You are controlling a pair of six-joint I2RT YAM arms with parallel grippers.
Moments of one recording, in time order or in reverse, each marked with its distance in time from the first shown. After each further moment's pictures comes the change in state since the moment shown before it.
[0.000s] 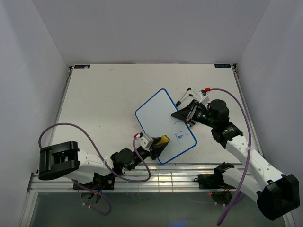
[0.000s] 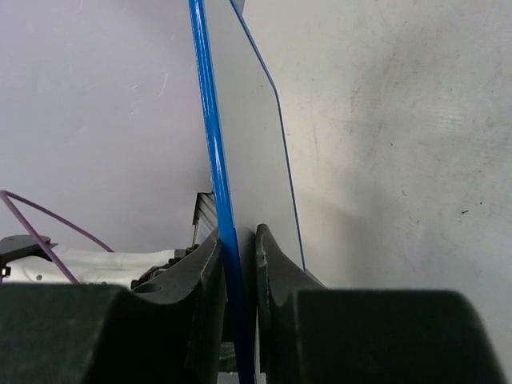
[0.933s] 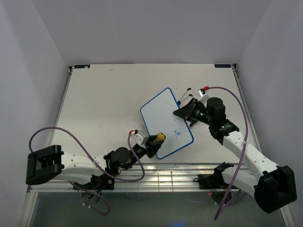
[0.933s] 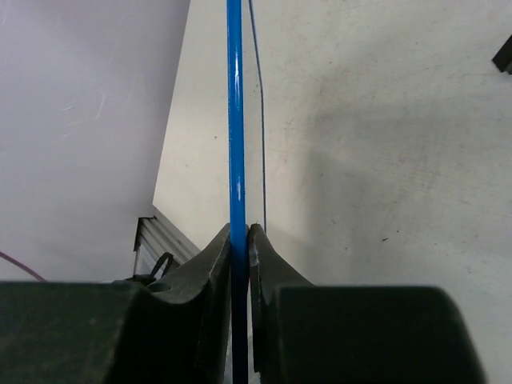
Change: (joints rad) left arm -0.044 -0.132 0.034 -0.185 -0.074 -0.011; right arm -0.018 0.077 0.003 0.010 0.098 -0.134
